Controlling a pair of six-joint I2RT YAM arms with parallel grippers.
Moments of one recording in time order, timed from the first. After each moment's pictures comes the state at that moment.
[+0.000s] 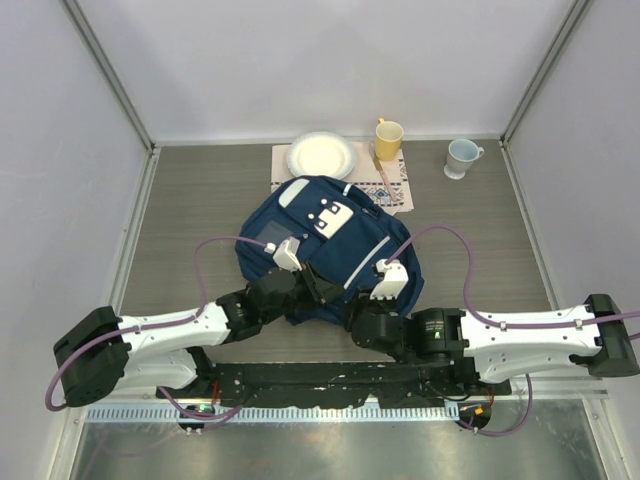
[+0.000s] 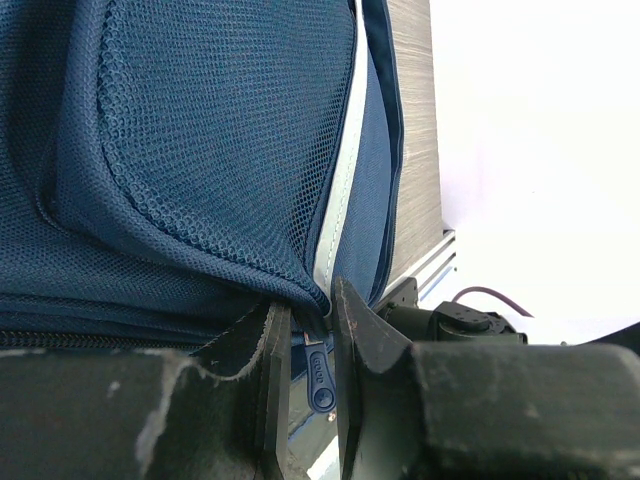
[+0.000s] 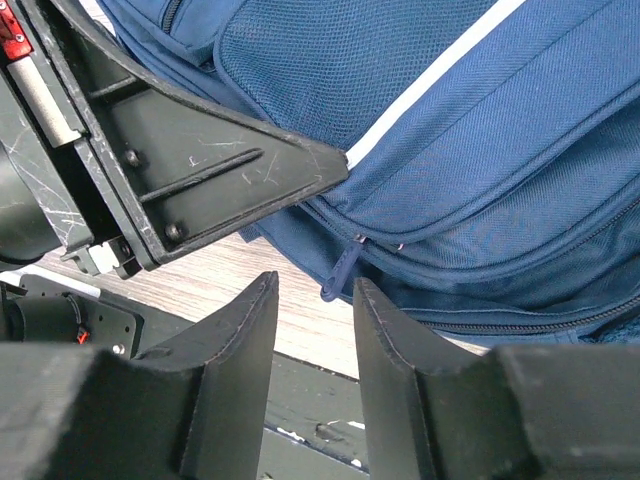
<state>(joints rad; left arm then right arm) -1.03 1.15 0.49 0.30 -0.16 -1.15 1.49 1.04 0.78 -0.56 0.81 1.18</state>
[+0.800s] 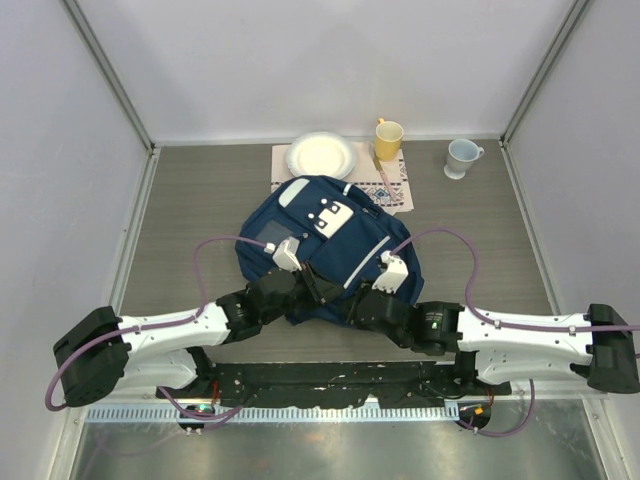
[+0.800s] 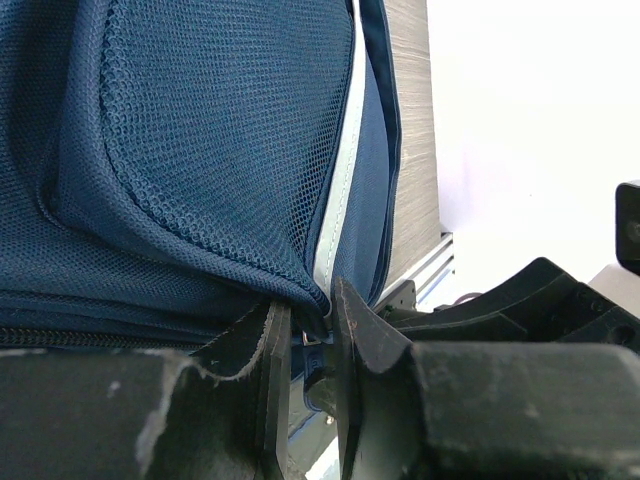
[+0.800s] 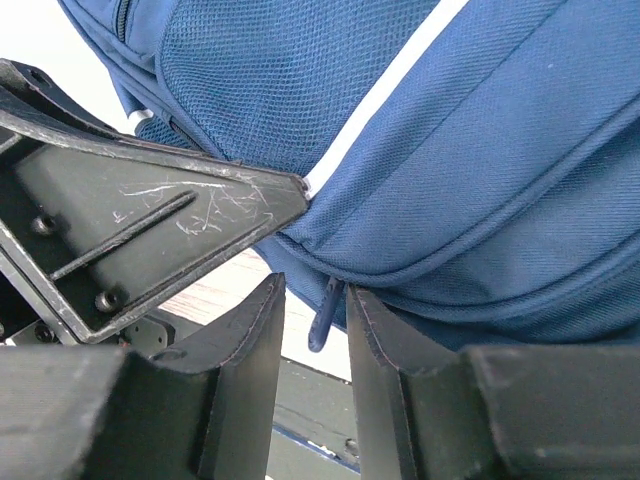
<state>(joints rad) -1.03 1.15 0.49 0.30 -0.17 -1.16 1.31 1.02 0.65 -0.36 0.59 1.20</state>
